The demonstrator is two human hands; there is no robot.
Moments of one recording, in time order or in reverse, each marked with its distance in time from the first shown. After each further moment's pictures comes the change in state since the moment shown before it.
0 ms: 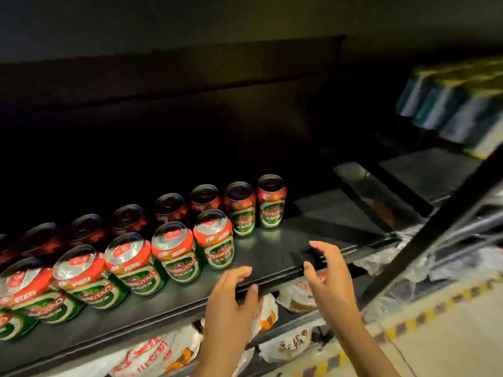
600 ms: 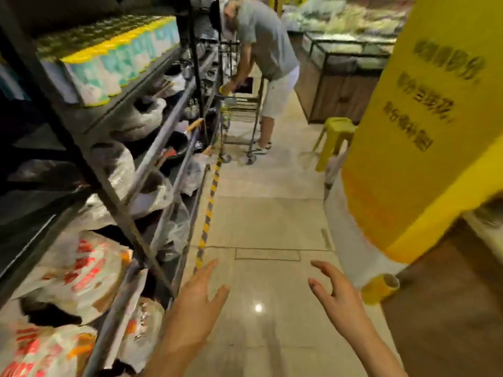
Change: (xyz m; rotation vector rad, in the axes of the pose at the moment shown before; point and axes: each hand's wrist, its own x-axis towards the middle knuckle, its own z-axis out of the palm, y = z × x) left_hand -0.242 0.075 0.090 0.188 -1.145 0.612; right_hand -0.479 0.033 -0.153 -0.237 0.811 0.802
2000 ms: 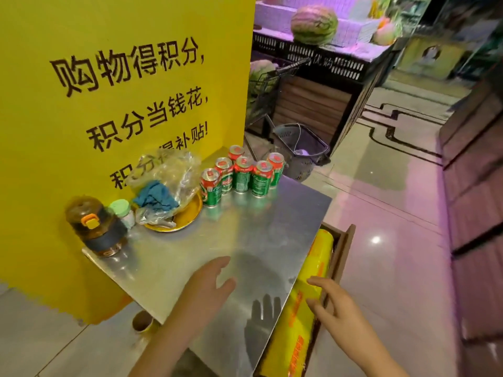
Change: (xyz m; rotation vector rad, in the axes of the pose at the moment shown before) left_hand -0.040 0.575 0.674 0.064 -0.937 0.639; right_hand -0.160 0.503 -0.551 -0.034 0.522 0.723
